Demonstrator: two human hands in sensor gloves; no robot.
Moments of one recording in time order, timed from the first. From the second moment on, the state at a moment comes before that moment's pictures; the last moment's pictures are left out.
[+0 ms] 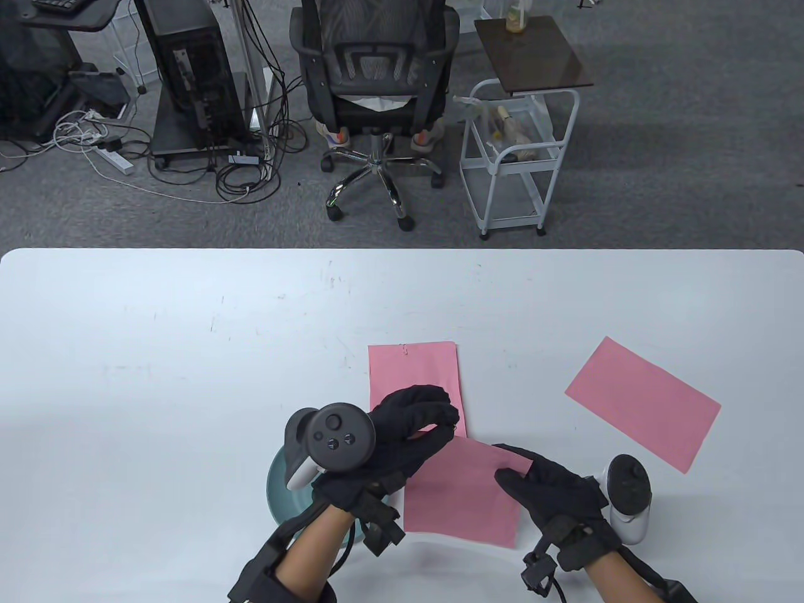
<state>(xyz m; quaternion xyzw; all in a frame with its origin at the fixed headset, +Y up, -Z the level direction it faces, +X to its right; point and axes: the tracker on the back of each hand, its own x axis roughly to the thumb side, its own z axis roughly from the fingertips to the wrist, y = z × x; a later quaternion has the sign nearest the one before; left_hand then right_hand) -0.076 -0.624 -0.268 0.02 -0.28 0.42 0.86 0.221 -0.734 -0.255 0.21 0.05 0.73 0.65</state>
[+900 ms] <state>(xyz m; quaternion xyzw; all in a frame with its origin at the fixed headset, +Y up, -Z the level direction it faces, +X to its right) -0.074 -0.630 -0.276 -0.01 -0.34 0.34 0.87 0.225 -0.731 -0.254 0.20 0.04 0.72 0.67</state>
